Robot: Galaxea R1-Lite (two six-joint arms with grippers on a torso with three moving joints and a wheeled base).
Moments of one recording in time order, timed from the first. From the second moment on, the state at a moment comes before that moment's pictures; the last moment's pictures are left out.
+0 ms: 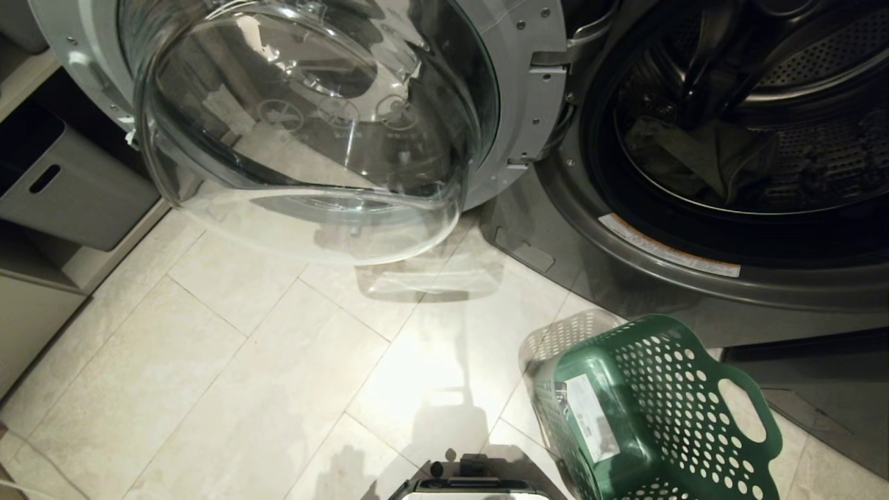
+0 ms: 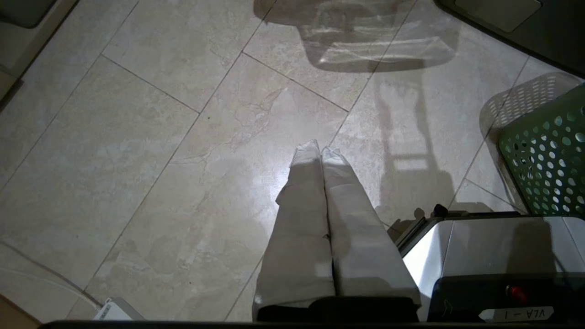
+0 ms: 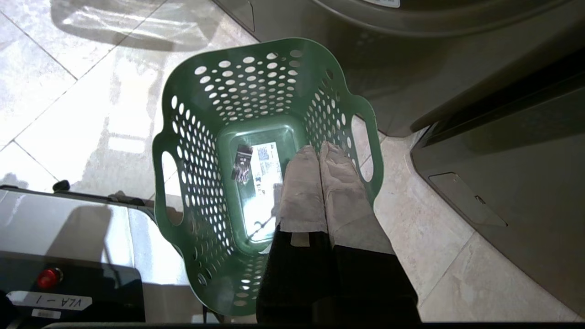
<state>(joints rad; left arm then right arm) 0.00 0.00 0.00 0.00 -0.01 0.05 -0.01 0.00 0.00 0.01 0.04 -0.14</state>
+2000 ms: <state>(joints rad) 0.00 0.00 0.00 0.00 -0.01 0.05 -0.01 0.00 0.00 0.01 0.03 -0.12</state>
